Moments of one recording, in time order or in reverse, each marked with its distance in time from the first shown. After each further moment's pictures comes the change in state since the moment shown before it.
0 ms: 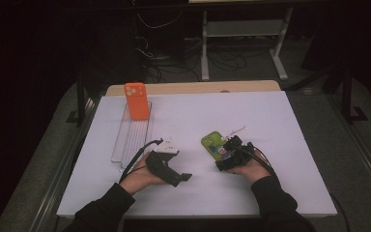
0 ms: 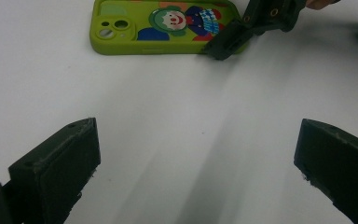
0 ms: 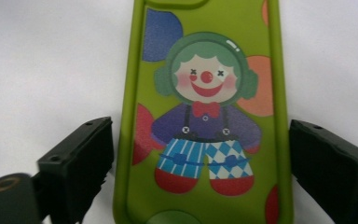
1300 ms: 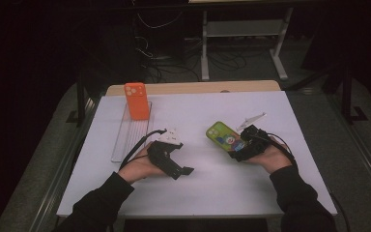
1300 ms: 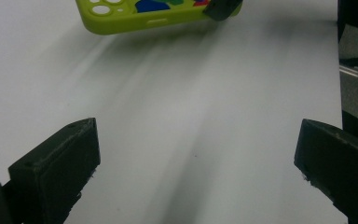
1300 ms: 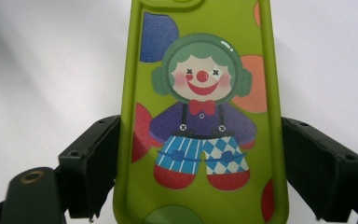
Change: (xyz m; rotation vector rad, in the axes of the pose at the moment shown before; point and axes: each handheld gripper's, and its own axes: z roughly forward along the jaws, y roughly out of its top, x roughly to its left) left arm 0.006 0.034 -0.009 0.018 -0.068 0.062; right arm -0.042 0.008 -0.047 -0.086 0.097 -0.171
